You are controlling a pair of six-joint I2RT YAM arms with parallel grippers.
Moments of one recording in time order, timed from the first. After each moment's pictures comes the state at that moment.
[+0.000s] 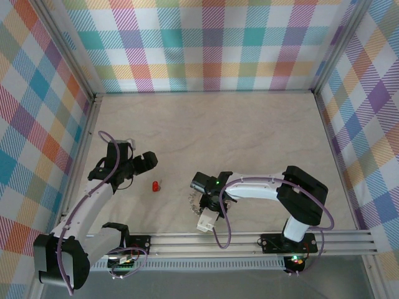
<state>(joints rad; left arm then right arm) -0.14 1.01 0.67 -0.50 0.17 -0.52 1.12 1.69 0.97 -0.70 -0.25 -1.69</state>
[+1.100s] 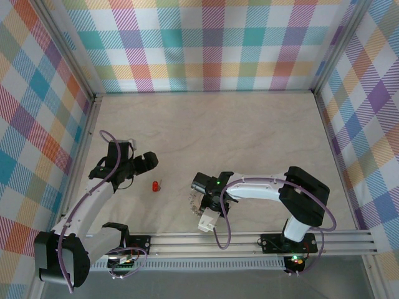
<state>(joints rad) -0.14 1.03 0.68 -0.50 0.18 -0.51 1.13 1.68 0.97 -0.73 -0.20 -1.66</state>
